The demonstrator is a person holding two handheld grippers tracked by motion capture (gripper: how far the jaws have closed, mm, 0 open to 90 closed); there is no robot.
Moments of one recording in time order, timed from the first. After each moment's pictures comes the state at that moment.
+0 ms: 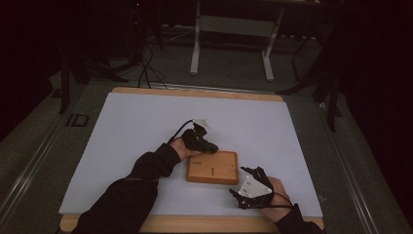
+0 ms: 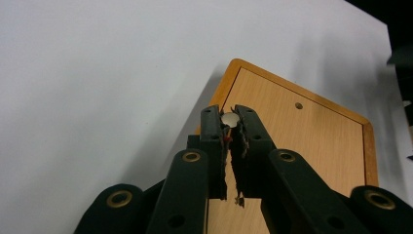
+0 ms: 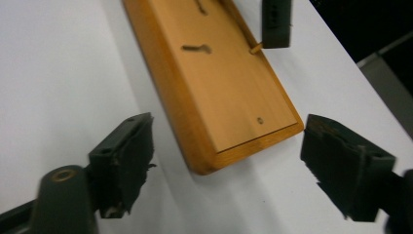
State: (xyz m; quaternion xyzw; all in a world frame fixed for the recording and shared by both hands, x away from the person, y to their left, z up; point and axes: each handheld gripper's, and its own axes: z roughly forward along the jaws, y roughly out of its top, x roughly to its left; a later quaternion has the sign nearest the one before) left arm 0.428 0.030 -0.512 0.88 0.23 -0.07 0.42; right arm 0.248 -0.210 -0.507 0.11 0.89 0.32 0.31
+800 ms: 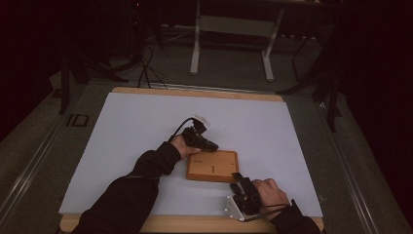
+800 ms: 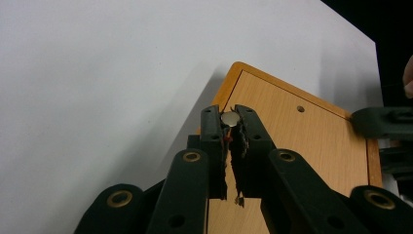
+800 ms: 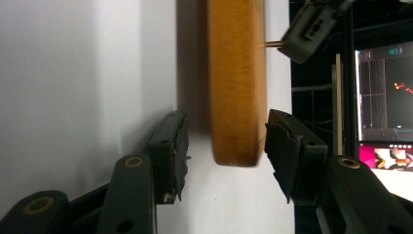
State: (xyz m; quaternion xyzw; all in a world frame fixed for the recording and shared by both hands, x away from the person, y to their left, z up) left arm 0.439 0.030 -0.513 0.87 0.26 -0.11 0.42; right arm 0.234 -0.186 -0.548 -0.08 0.86 0.14 0.49
